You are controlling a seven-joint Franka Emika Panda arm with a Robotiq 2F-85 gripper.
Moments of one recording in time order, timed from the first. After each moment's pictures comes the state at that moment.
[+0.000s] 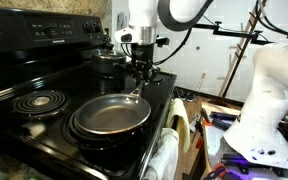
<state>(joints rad) 0.16 -0.14 0.03 -2.47 -0.13 2.28 -1.11</state>
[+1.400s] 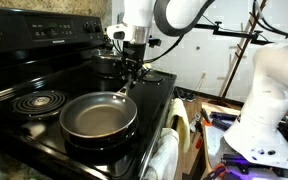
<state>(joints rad) 0.16 -0.10 0.04 -2.45 -0.18 2.43 -1.11</state>
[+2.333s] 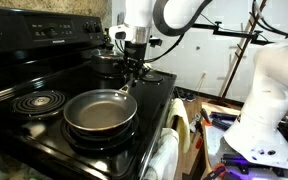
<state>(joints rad) 0.13 -0.09 0.03 -2.45 -0.18 2.43 -1.11</state>
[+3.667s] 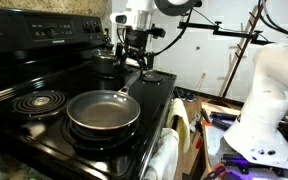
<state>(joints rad) 0.14 -0.17 0.02 -2.42 -0.05 2.33 -1.14</state>
